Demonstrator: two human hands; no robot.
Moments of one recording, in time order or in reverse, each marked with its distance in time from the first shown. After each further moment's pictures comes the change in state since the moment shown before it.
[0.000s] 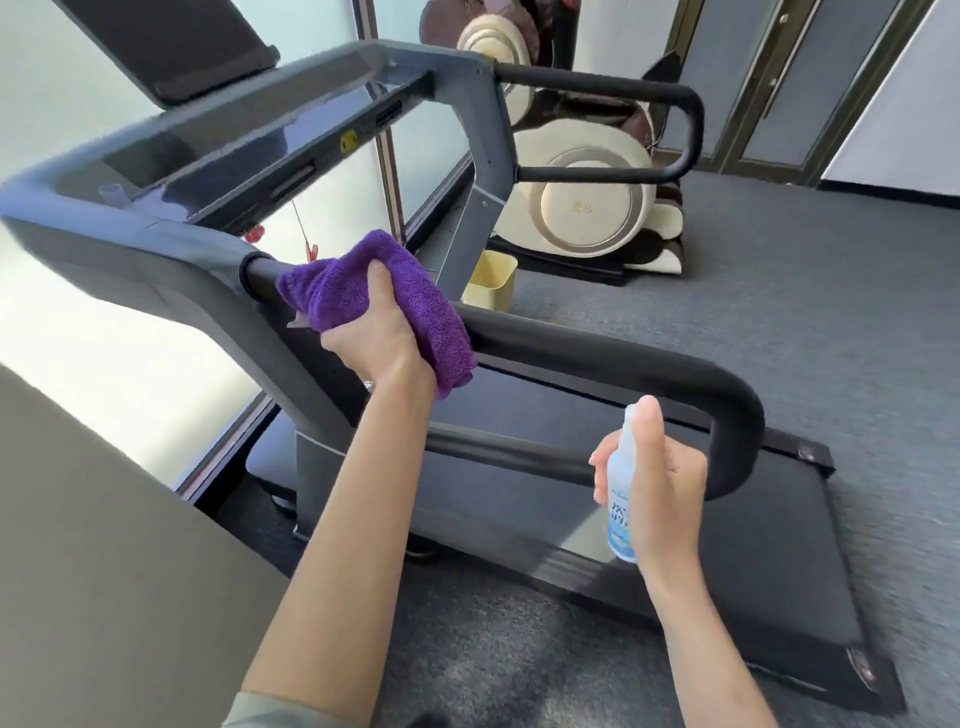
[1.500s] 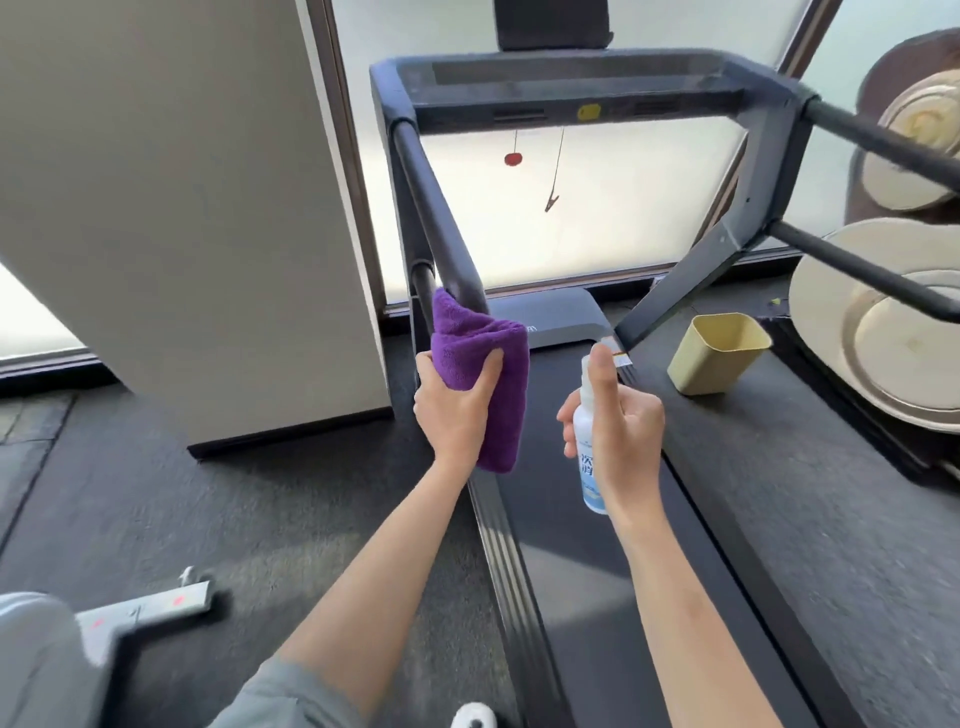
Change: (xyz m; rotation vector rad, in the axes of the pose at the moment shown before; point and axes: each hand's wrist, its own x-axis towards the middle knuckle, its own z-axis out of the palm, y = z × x) left_hand -0.261 -0.260 0.096 0.388 0.604 0.502; right_hand 0.227 -0.004 -0.224 -0.017 -1.048 -0.048
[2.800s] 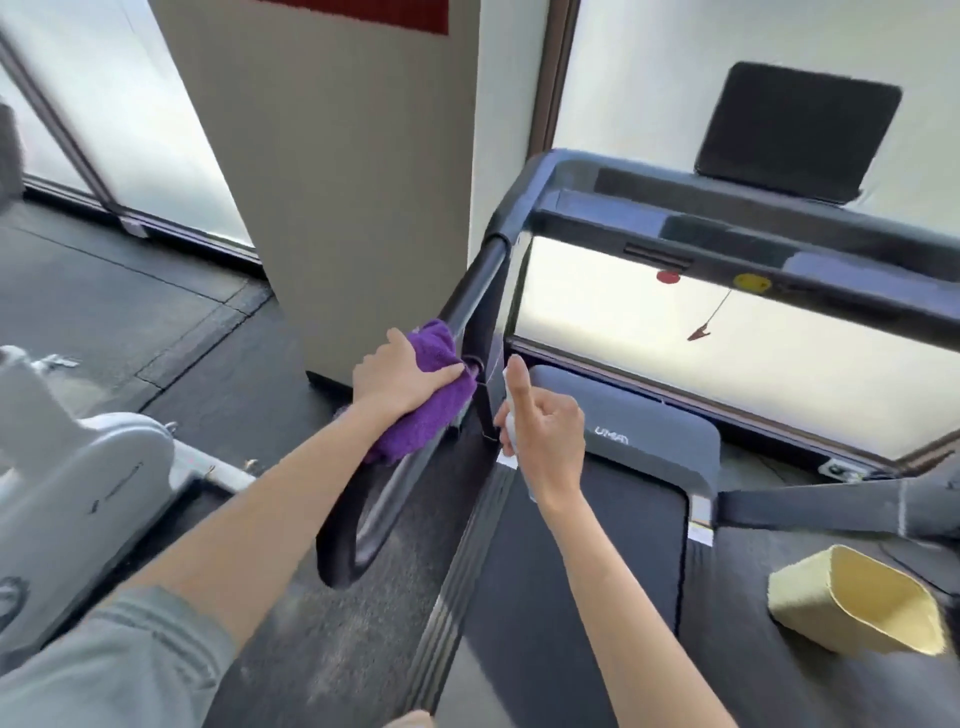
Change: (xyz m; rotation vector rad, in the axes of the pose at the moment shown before) left_hand 0.176 0.142 0.073 0.923 0.186 -0.320; right_hand 0.284 -0.075 0.051 -0.121 -0.734 -0.104
